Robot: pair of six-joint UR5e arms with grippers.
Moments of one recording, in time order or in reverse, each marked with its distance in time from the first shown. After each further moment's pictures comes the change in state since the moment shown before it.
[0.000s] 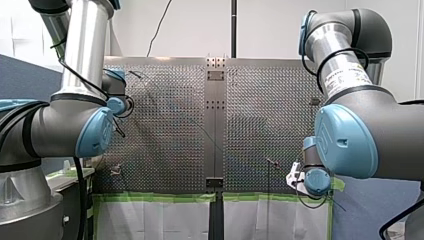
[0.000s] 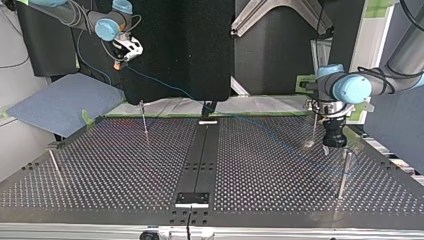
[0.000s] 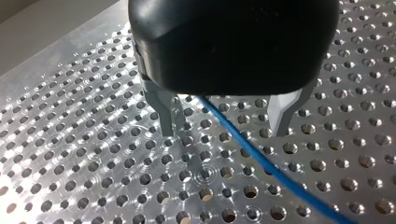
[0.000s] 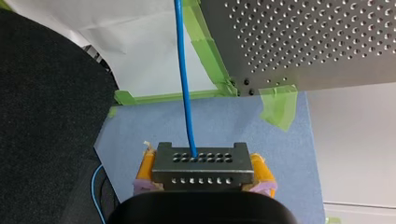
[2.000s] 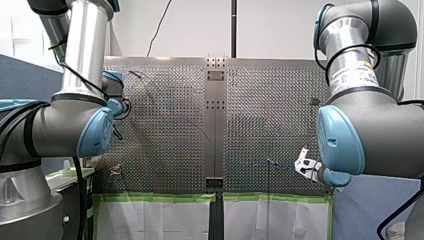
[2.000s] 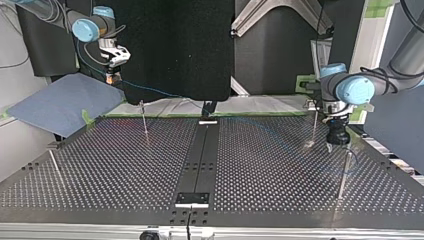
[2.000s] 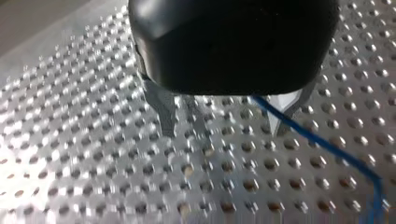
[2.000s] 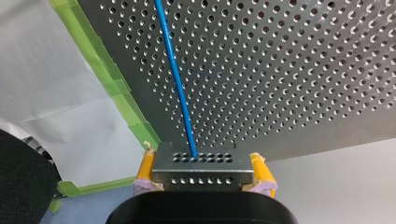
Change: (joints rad) left arm 0.029 -0.024 0.000 -0.027 -0.010 -0.031; right arm -0.146 -0.055 -0.013 -0.125 -0.372 0.001
